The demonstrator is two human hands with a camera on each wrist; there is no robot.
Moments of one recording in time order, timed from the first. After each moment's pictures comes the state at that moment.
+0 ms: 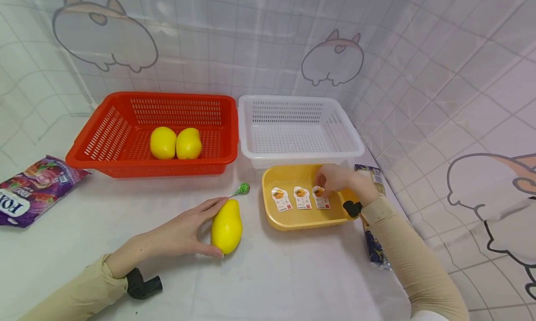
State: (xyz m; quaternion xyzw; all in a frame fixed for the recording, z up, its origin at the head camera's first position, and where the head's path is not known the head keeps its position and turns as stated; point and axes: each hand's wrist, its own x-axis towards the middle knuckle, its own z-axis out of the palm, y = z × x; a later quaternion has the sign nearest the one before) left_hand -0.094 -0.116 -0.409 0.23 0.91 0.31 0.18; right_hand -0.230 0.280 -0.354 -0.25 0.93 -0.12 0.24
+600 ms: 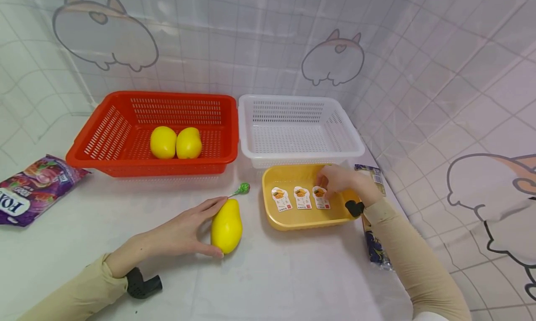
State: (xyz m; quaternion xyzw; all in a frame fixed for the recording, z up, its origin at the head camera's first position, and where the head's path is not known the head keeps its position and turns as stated) left_hand -0.094 -0.115 -0.409 0.22 0.91 0.30 0.18; right_hand -0.224 0.281 -0.347 -0.25 0.93 -0.11 0.25
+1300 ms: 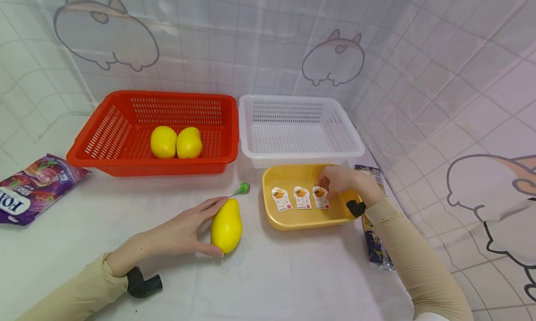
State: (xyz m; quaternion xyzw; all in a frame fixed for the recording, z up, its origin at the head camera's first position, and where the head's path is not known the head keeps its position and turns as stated) left_hand -0.095 -0.115 -0.409 0.22 0.91 0.31 0.18; right_hand -0.221 0.284 -0.344 -0.25 0.93 -0.10 0.26
